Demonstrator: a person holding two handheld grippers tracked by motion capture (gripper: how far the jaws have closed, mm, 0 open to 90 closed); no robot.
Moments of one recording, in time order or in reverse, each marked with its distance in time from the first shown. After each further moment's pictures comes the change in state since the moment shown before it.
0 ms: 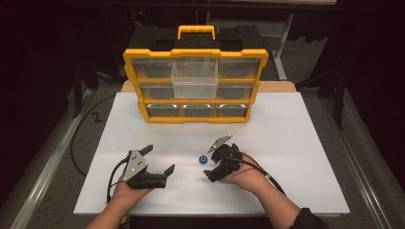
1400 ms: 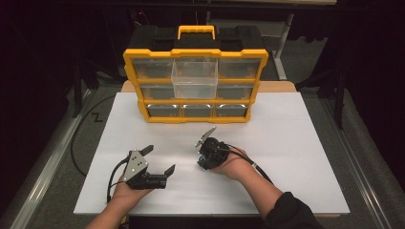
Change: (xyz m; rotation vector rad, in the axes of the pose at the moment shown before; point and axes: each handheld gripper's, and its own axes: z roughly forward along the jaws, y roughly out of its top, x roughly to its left) left arm -0.001 0.000 0.000 -0.006 -0.011 -0.001; right arm -0.005 0.033 0.027 0.080 0.080 -0.057
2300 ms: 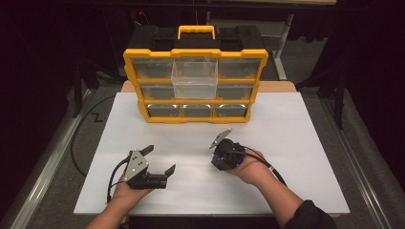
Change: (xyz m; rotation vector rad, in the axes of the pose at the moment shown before) left arm 0.000 0.000 0.001 0.004 -0.001 0.005; right arm -0.006 -0.031 -0.040 -0.002 -0.079 -0.001
